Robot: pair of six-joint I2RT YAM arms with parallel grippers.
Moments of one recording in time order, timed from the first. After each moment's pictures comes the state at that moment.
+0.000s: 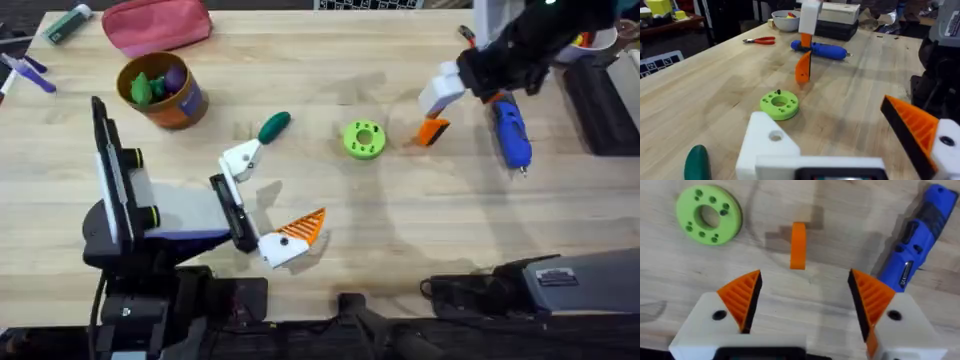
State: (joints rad) left arm 0.02 0.01 0.01 -0.12 1.13 0.08; right arm 0.16 1.58 1.43 -1.26 0.03 -0.08
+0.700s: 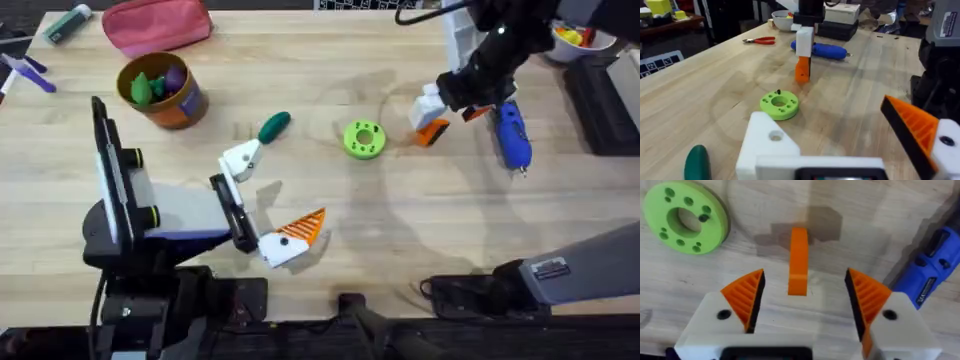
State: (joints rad) left arm 0.02 0.01 0.01 -0.12 1.13 0.08; right arm 0.16 1.71 1.36 -1.18 0.03 -0.09
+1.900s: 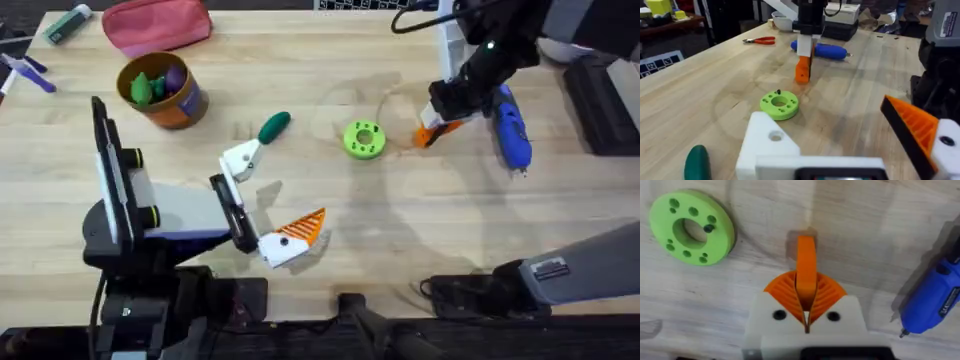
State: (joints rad) left arm 0.02 0.01 0.01 -0.12 1.13 0.08; right arm 0.17 1.72 1.29 -1.10 -0.01 -0.05
